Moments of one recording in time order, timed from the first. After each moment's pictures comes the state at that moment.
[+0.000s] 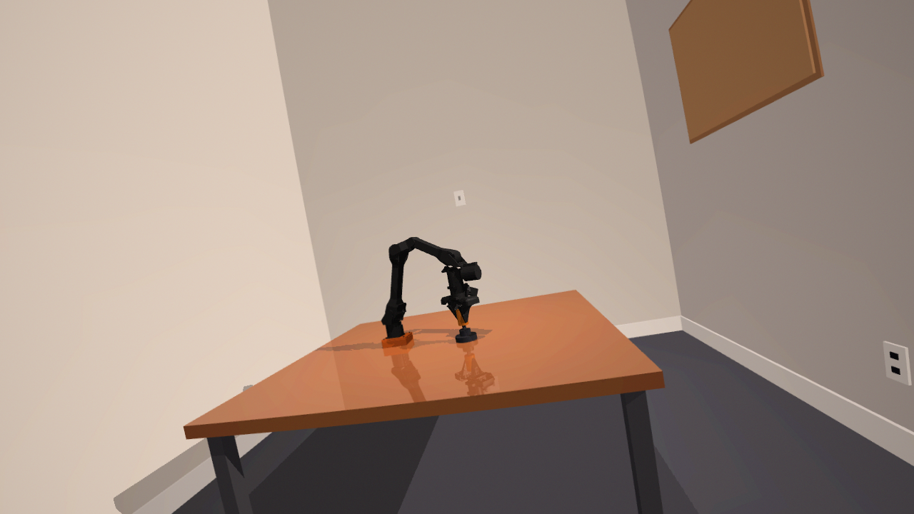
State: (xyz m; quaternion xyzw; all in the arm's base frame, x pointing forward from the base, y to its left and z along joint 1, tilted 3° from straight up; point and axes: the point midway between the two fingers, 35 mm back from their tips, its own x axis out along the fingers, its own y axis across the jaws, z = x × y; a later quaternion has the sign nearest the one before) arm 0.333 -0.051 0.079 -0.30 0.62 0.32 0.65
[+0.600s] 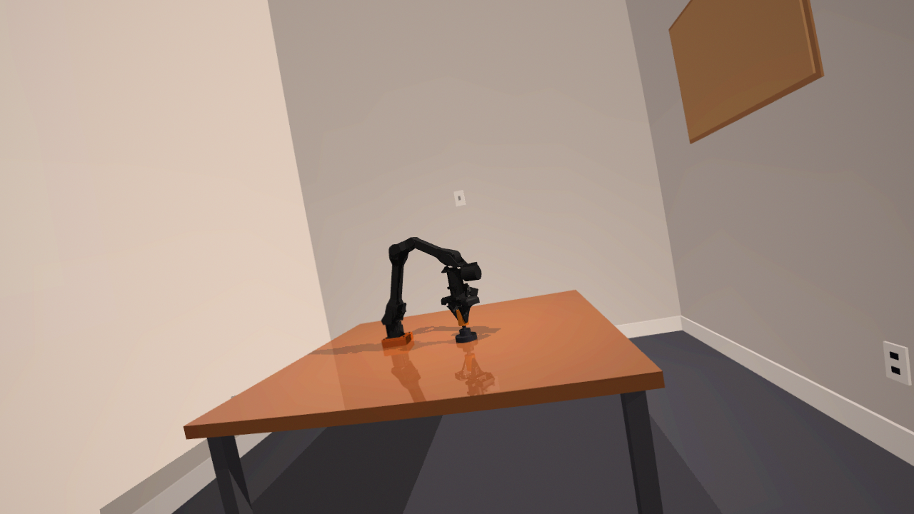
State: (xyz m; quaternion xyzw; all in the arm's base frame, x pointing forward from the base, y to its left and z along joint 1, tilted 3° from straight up) arm 0.334 -0.051 0.078 -0.30 0.62 0.32 0.65
